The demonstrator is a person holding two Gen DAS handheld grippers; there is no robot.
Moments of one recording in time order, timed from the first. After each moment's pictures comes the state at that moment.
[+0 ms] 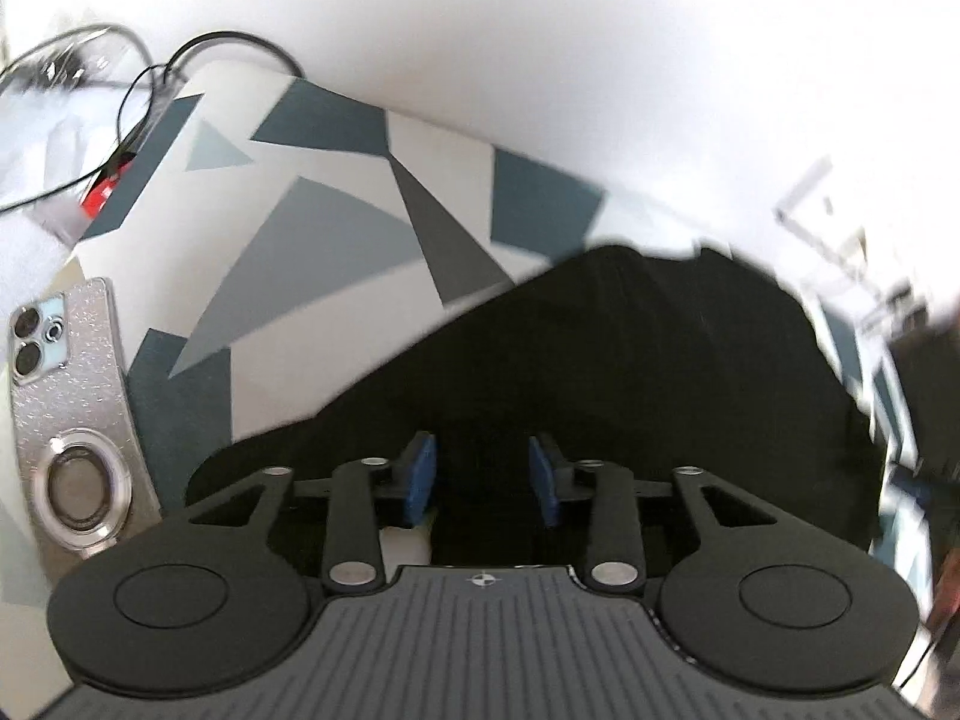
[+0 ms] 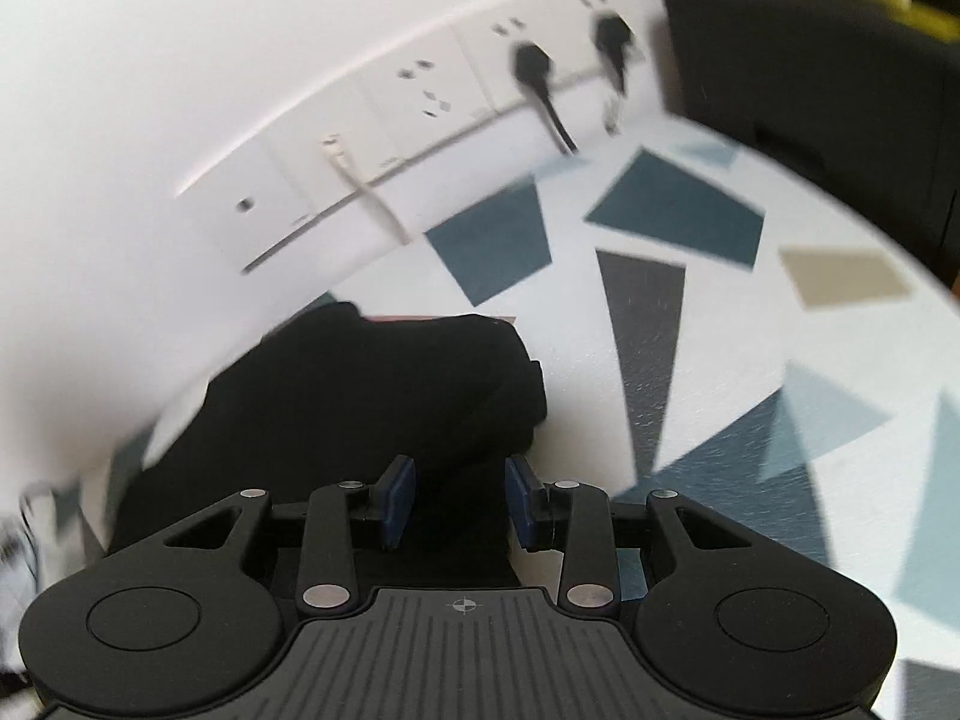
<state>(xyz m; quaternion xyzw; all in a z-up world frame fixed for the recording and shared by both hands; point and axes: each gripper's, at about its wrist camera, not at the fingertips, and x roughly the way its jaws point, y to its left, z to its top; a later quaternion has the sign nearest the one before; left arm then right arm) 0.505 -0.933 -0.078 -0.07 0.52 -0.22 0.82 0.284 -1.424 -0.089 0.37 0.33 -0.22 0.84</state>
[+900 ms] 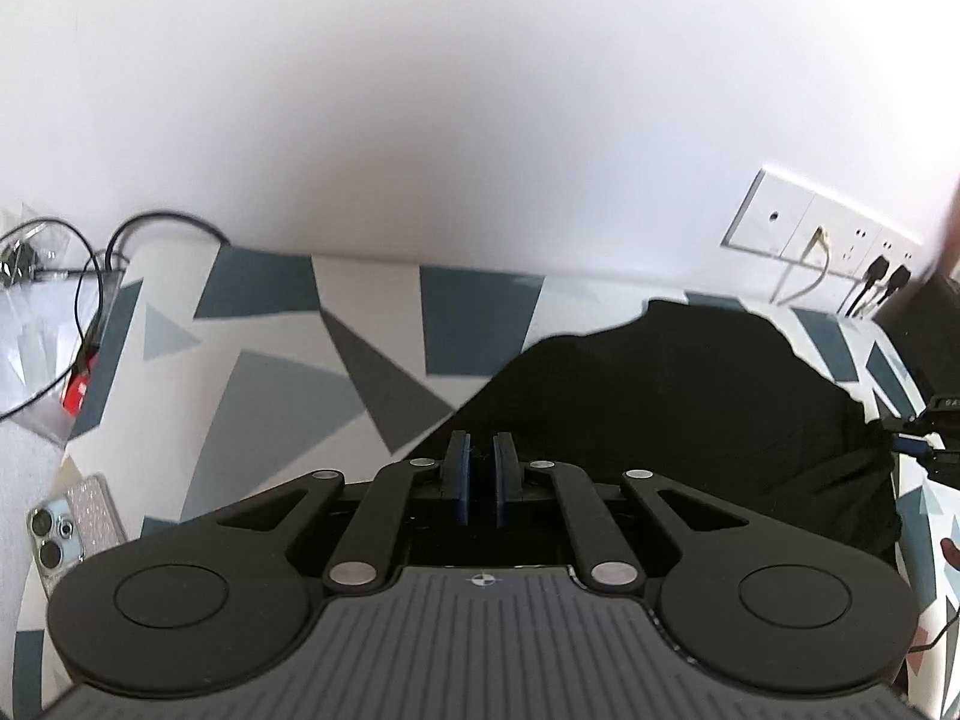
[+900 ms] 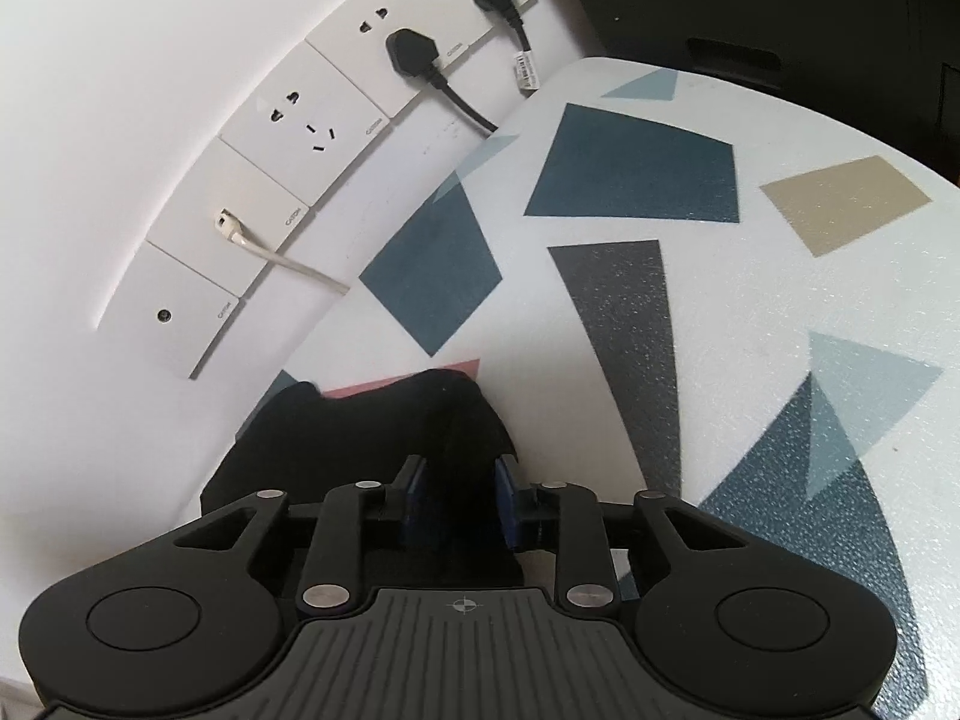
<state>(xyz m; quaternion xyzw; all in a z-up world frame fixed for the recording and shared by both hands) 0.506 -0.982 -0.026 0.03 0.43 -0.26 0.86 0.302 -1.468 -0.107 0.47 0.31 -0.26 0.79</state>
